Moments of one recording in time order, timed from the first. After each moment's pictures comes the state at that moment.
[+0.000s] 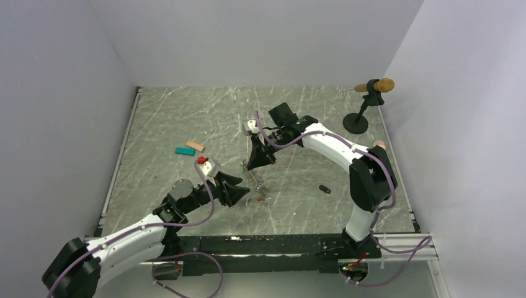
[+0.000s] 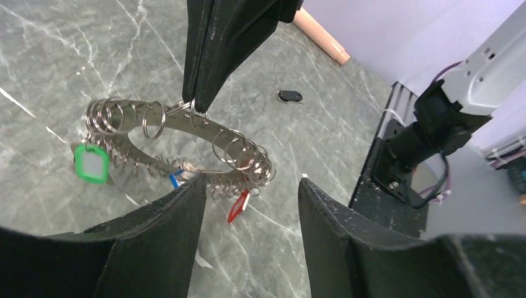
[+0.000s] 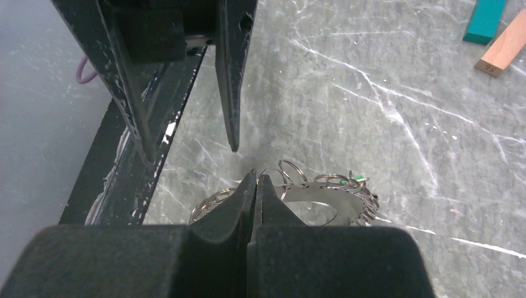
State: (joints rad) left arm -0.72 0.73 0.14 0.57 0.30 -0.44; right arm 0.63 1.77 1.38 -0.62 -1.11 -0.74
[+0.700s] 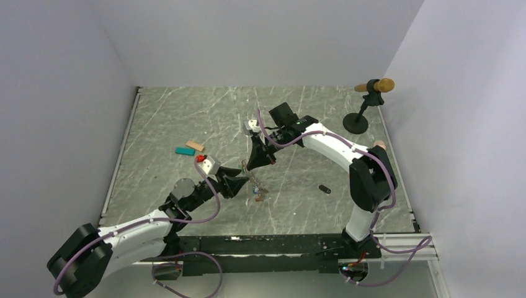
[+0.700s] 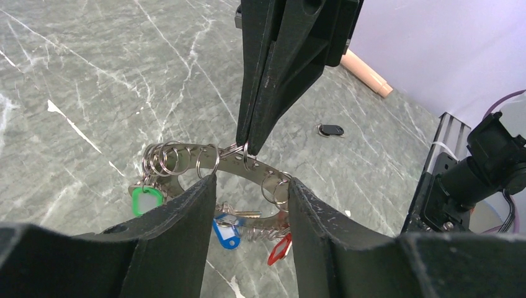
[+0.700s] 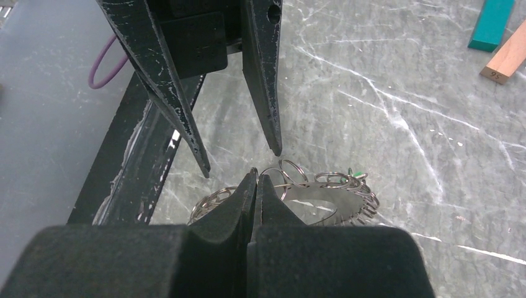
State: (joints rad) left arm -0.74 0.90 0.13 0.83 0.16 -0.33; right arm 0.62 1.77 1.37 -0.61 -1.15 -0.72
